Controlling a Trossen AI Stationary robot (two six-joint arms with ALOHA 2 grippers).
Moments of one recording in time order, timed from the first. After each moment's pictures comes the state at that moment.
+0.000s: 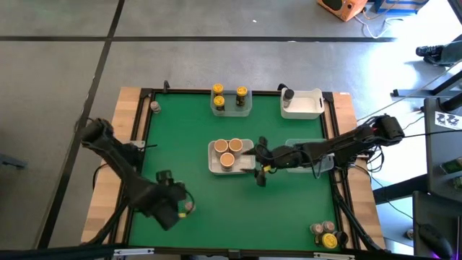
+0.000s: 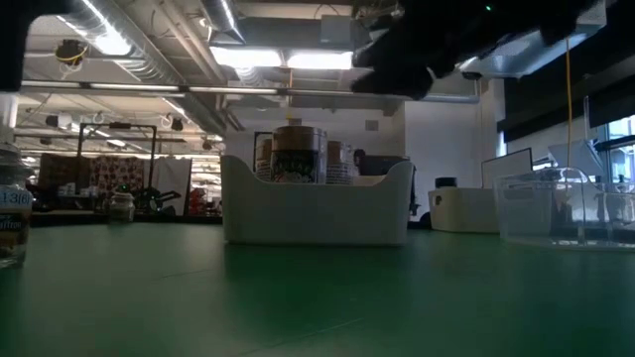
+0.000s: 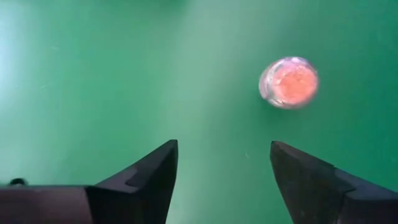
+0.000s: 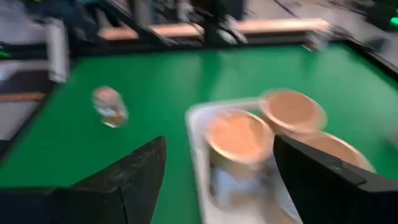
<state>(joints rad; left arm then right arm) -0.78 1.62 1.28 -1.21 -0.32 -1.01 0.22 1.45 0.77 0.31 0.24 0.13</state>
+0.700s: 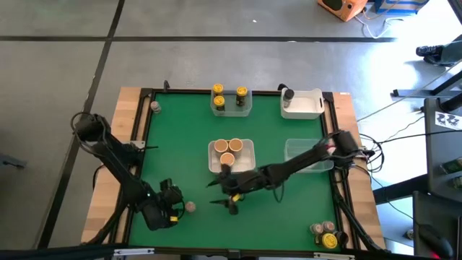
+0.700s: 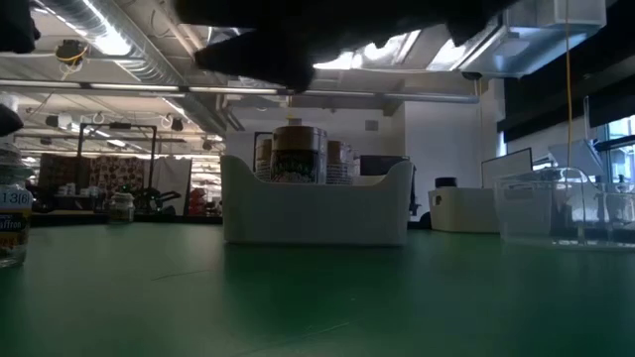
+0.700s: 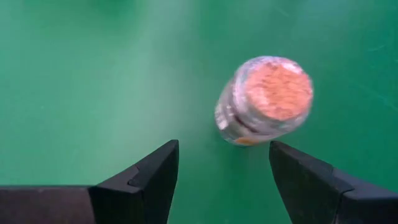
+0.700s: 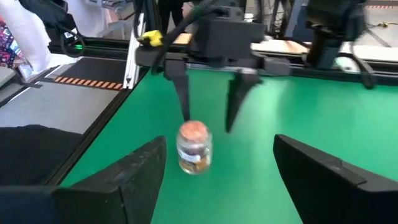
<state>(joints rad) -0.93 1.53 0.72 -0.37 -0.54 -1.15 0.33 1.99 1.24 0.44 0.09 0.04</state>
